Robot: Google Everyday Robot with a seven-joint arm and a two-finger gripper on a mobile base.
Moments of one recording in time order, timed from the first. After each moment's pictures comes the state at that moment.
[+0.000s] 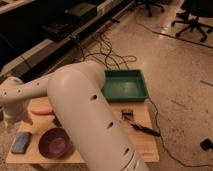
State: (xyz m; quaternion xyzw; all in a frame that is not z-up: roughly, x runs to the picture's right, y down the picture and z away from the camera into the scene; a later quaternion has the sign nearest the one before) arm -0.452 0.182 0.742 -0.40 0.07 0.47 0.78
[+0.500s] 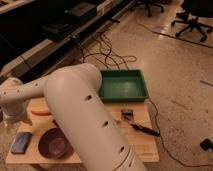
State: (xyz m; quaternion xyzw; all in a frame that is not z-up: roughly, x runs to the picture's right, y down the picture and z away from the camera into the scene) arm -0.459 0.188 0.749 -0.40 0.08 0.48 0.78
